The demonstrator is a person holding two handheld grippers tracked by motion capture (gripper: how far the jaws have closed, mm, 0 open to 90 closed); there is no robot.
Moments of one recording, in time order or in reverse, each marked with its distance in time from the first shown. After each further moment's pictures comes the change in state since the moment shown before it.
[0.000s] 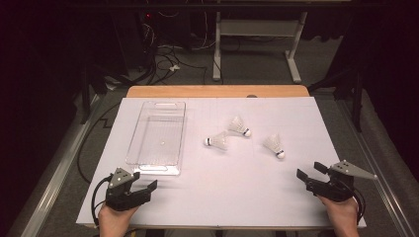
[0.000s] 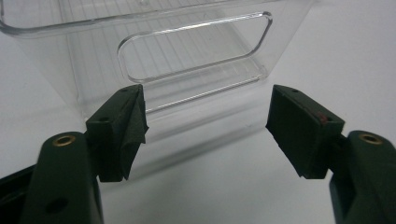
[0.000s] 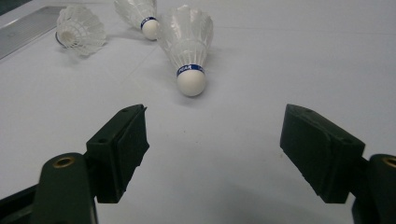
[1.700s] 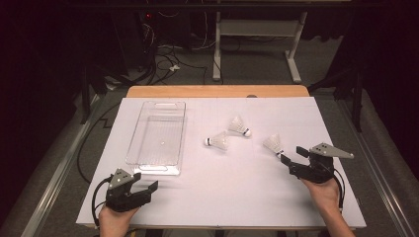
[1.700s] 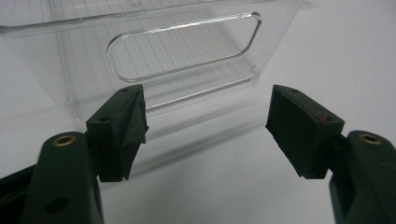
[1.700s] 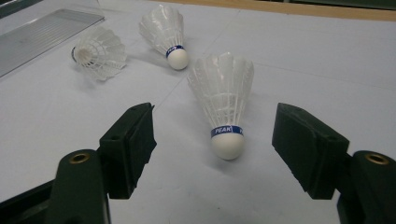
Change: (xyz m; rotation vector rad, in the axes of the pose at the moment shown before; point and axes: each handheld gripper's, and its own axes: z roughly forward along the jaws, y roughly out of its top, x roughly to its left) left arm -0.002 -0.001 -0.001 -0.006 -0.022 0.003; right arm 0.026 0.043 0.039 0.010 0.030 -0.081
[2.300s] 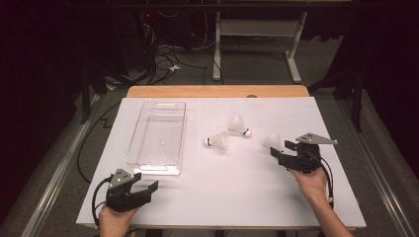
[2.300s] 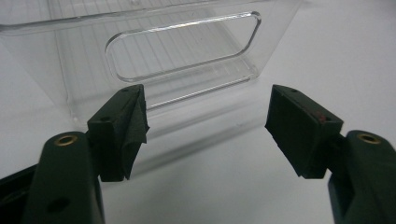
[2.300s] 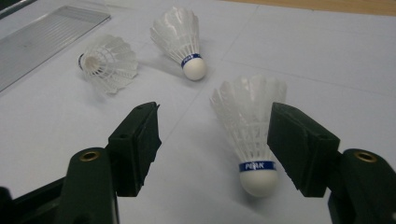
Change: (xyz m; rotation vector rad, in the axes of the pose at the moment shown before) left arm 0.000 0.000 0.000 0.001 -0.004 -0.003; right arm 0.016 0.027 0.026 0.063 0.025 0.013
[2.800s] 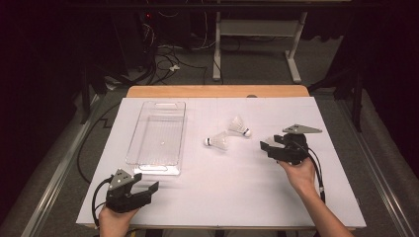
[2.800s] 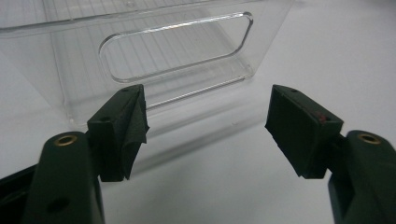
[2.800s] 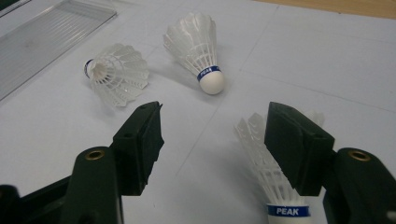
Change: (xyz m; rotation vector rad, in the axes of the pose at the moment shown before) left arm -0.002 0.000 -0.002 -0.003 -0.008 0.015; right arm 0.015 0.024 0.024 0.058 0.011 -0.013
